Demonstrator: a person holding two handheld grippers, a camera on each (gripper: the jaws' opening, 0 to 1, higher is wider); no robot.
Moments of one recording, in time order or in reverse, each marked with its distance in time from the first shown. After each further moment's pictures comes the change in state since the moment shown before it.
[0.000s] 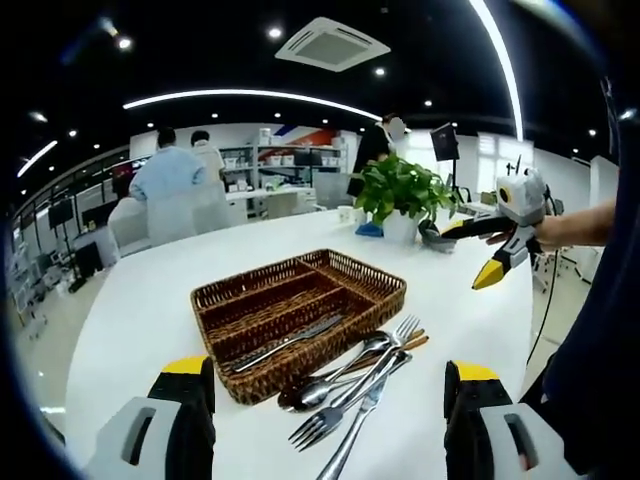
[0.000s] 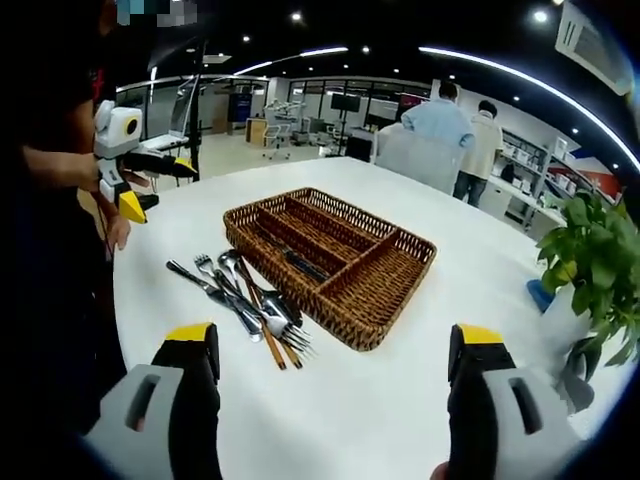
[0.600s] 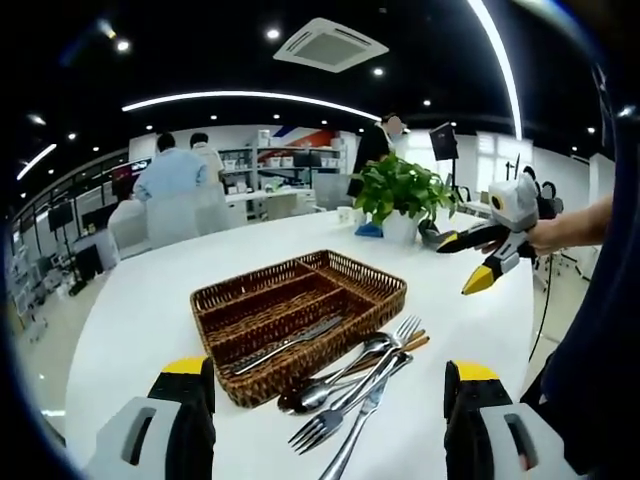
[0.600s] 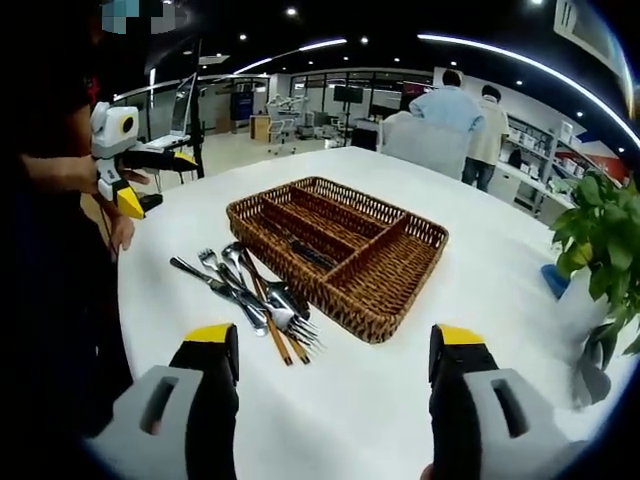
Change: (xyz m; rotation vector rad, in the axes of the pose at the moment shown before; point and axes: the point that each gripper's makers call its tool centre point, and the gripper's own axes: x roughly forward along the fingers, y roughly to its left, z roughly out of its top) left arm 0.003 -0.001 0.001 0.009 -0.006 -0.001; right arm 0.014 0.003 -0.012 0.029 0.030 0.051
